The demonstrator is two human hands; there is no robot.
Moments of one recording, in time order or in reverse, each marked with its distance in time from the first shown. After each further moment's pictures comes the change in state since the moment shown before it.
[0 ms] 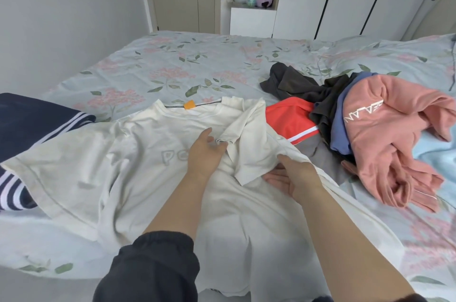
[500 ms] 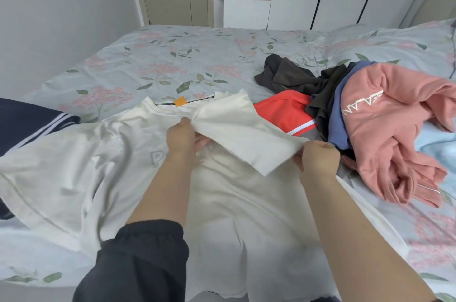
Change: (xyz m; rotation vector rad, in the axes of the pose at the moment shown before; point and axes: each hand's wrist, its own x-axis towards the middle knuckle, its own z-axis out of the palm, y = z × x) left_hand 0.020 0.029 -0.016 -0.651 0.145 -0.308; right_hand 0.015 -0.021 -0.019 0.148 0.390 -0.303
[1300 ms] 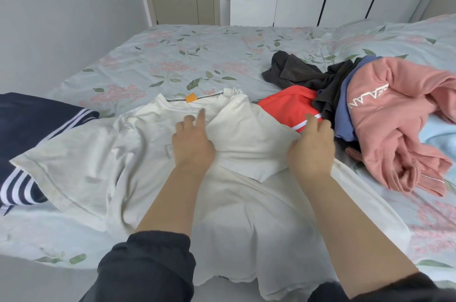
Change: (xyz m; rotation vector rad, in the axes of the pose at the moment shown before) left_hand -0.024 -0.014 -0.037 1.466 0.051 0.729; right_hand -0.026 0.009 0.000 -0.990 0.047 -0.823
